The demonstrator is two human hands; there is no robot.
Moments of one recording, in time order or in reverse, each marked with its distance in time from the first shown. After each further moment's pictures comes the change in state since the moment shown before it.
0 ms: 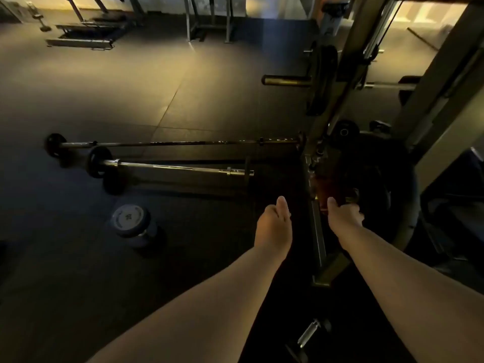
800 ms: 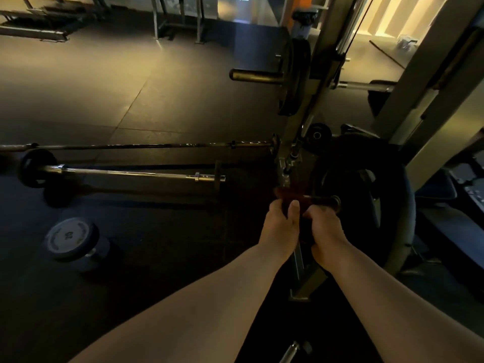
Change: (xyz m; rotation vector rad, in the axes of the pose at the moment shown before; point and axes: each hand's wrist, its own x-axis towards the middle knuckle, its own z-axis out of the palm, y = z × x) left_hand 0.085 -0.010 0.088 -0.025 -0.204 0.094; right_hand 0.050 0.015 0.016 0.560 -0.263 -0.080
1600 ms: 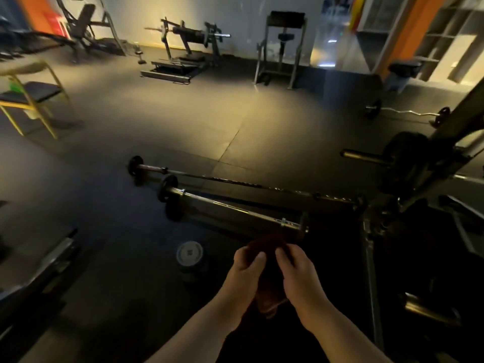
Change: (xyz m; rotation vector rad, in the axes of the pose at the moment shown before) left_hand -0.188 0.137 -0.362 -0.362 0.222 -0.168; right_hand -0.254 -0.107 0.305 -0.343 -0.466 -0.213
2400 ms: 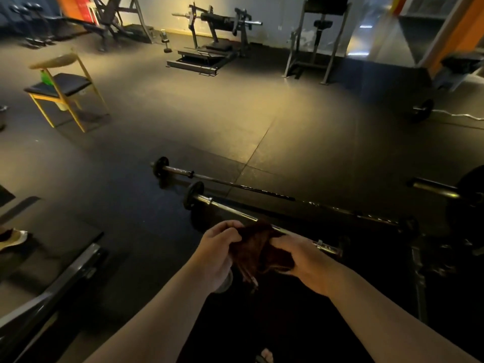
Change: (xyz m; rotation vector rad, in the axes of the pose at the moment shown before) left_hand 0.132 0.190 -0.183 -0.327 0.094 0.058; right_hand 0.219 -0.118 0.135 0.080 -0.505 0.309
